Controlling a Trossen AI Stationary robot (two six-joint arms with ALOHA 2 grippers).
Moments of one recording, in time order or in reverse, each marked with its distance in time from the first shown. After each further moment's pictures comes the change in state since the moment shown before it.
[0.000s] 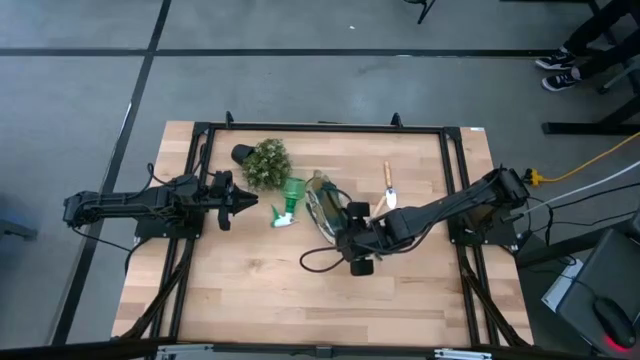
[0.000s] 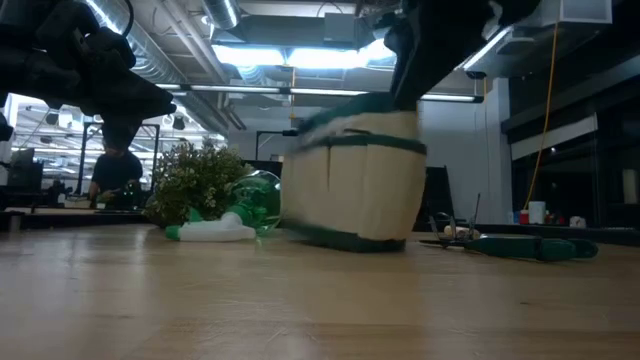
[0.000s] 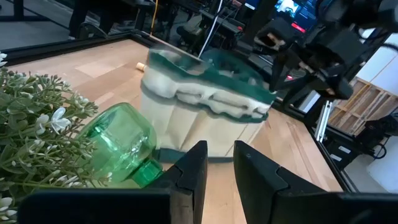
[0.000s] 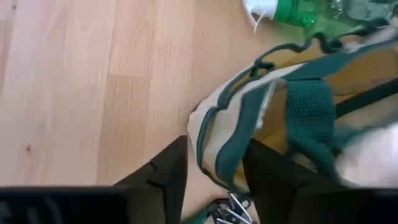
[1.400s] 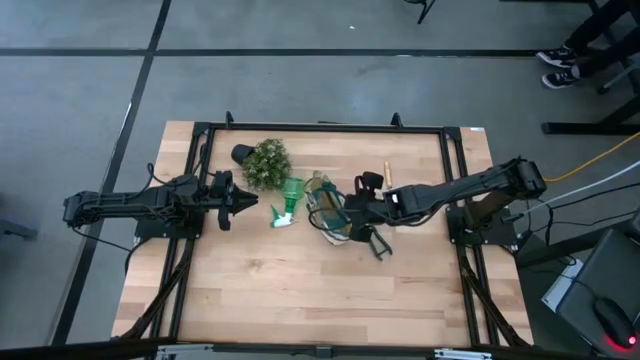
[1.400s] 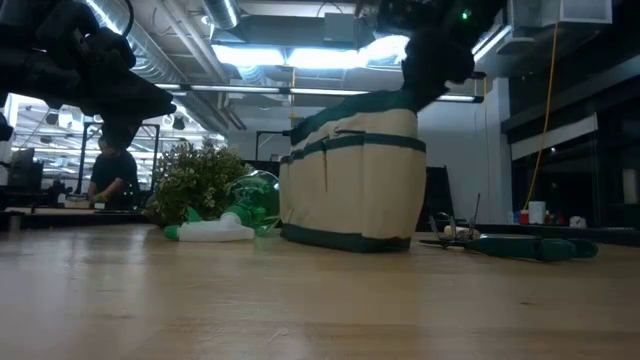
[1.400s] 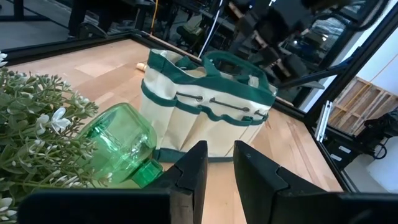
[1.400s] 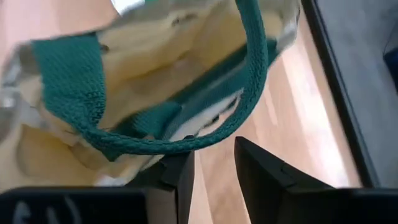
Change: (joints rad) left arm 0.000 0.000 0.000 0.000 0.000 0.000; right arm -0.161 -0.167 -0.234 0.185 0.186 -0.023
